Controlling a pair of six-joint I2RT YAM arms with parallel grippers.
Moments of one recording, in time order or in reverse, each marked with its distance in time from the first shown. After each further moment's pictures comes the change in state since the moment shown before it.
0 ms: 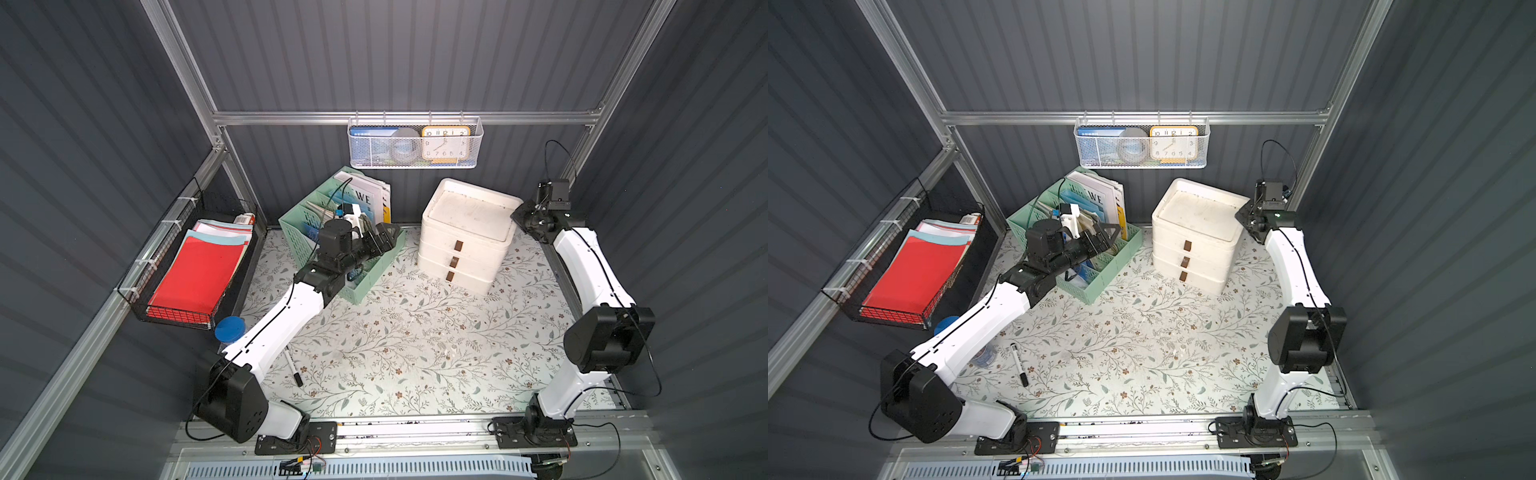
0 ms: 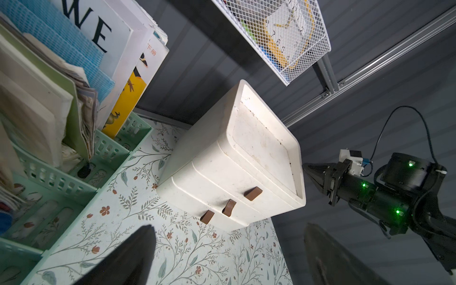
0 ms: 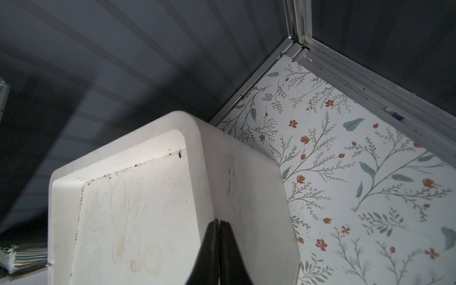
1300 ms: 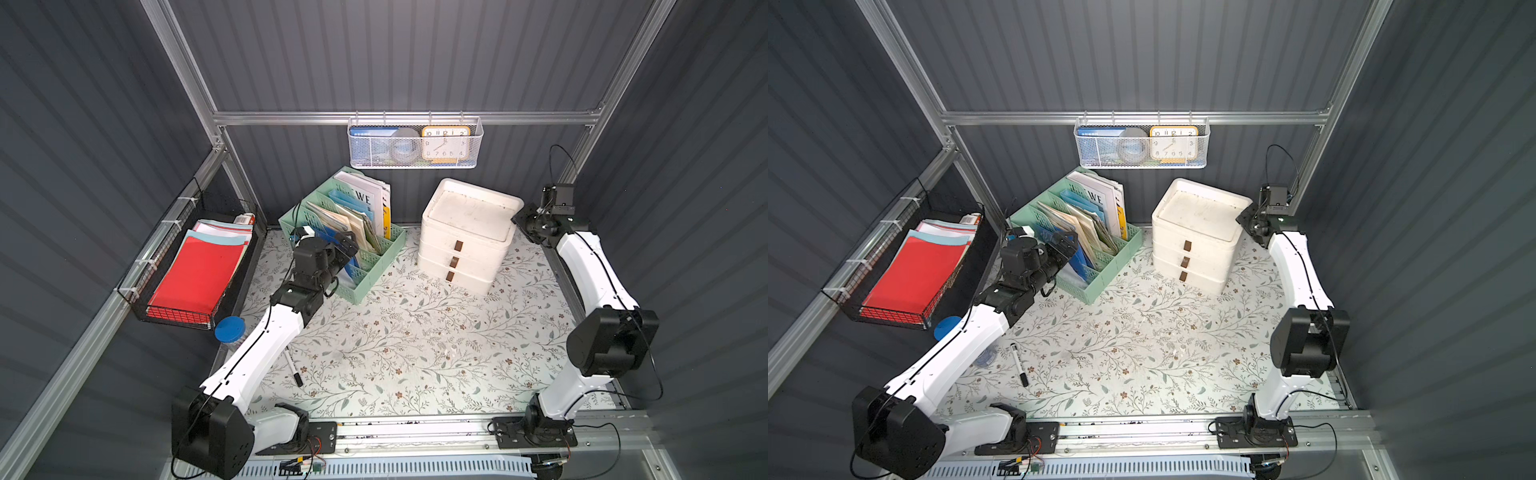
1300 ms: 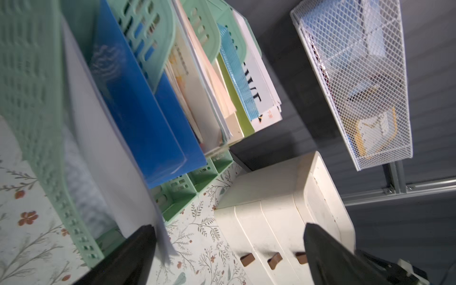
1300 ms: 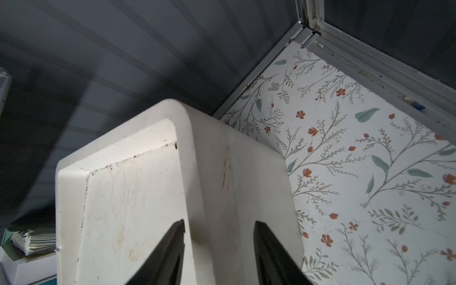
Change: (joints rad) left arm 0.113 -0.172 -0.192 -0.045 -0.283 -0.209; right arm -0.029 -0.018 -0.063 0.042 -0.087 0.014
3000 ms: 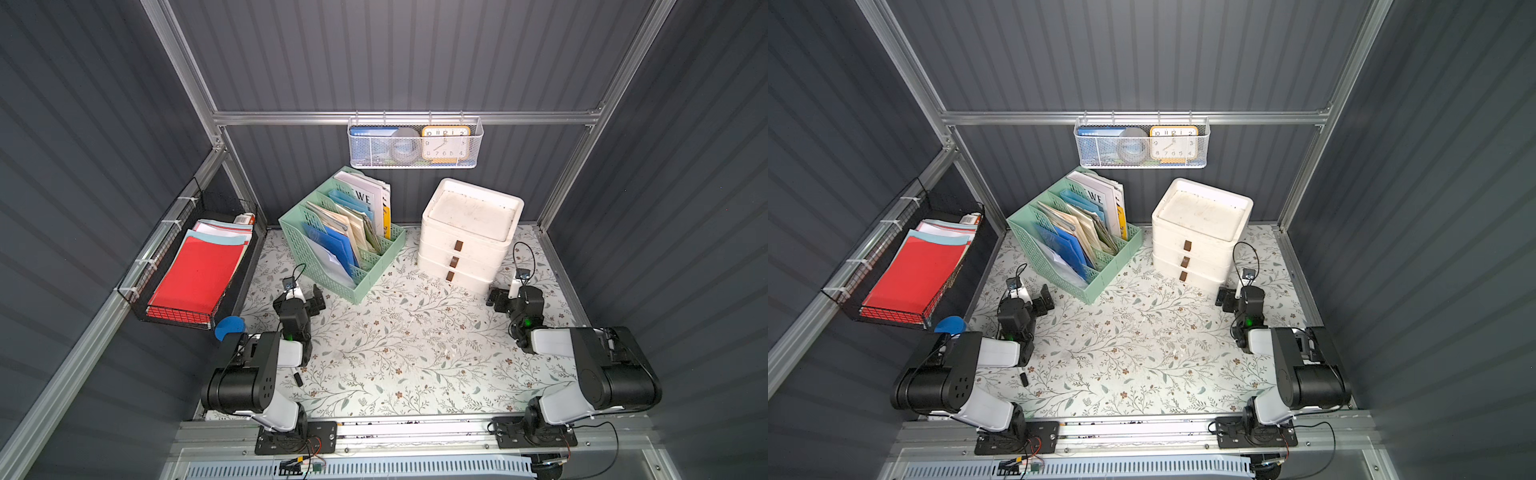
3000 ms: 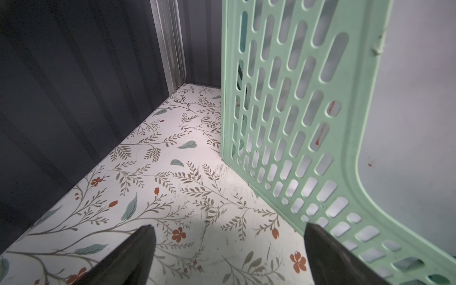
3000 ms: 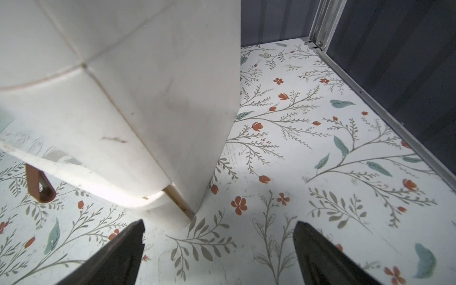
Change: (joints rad) left arm 0.328 0.291 -0.733 1.093 -0.143 0.848; right arm 0.070 -0.233 -1.335 1.361 0.113 -0.645
